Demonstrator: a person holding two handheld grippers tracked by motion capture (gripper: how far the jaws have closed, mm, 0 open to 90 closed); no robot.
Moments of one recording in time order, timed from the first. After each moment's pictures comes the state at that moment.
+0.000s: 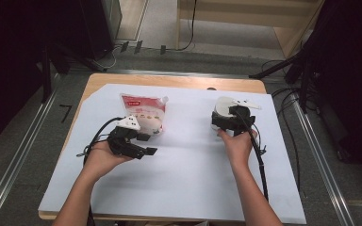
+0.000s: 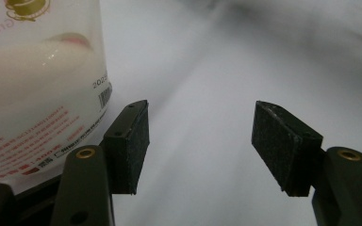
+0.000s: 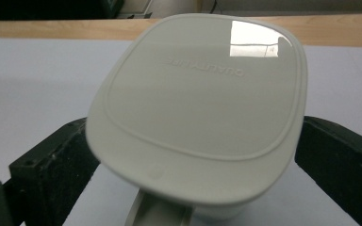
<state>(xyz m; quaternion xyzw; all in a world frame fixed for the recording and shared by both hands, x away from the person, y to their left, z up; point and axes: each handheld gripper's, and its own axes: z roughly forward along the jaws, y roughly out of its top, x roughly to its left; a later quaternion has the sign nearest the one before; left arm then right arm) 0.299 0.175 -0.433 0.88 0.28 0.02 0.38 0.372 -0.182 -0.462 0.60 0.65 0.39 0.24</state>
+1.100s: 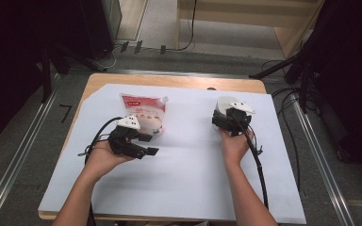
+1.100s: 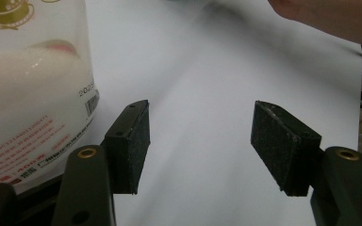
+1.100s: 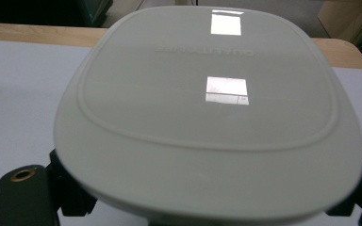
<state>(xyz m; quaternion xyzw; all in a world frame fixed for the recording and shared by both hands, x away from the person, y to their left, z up) 0.300 0.174 -0.433 0.87 0.28 0.00 0.40 0.379 -0.177 -0.483 0.59 0.64 0.39 0.30</state>
